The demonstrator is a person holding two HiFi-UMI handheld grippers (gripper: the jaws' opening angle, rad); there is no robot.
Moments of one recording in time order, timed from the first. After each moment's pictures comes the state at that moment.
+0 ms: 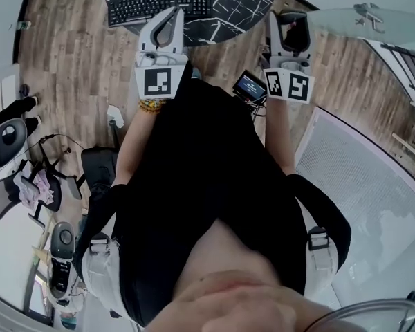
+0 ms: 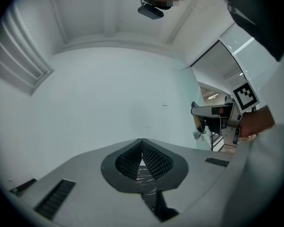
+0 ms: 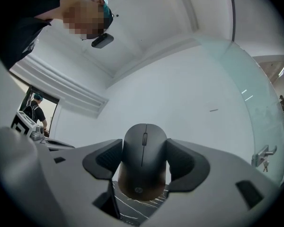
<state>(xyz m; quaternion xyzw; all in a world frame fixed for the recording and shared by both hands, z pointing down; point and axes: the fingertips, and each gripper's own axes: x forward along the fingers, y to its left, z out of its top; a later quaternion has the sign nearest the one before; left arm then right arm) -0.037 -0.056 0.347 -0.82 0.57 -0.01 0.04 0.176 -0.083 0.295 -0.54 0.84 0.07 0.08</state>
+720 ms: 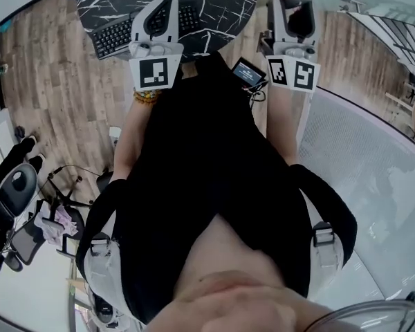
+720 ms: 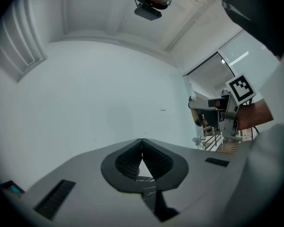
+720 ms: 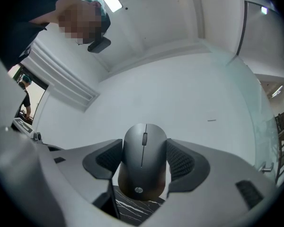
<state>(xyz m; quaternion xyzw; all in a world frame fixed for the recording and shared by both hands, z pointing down) -0.054 -0.175 0.339 -0.86 0.51 0.04 0.05 0.154 -0.166 0.259 -0.60 0.79 0.11 0.06</state>
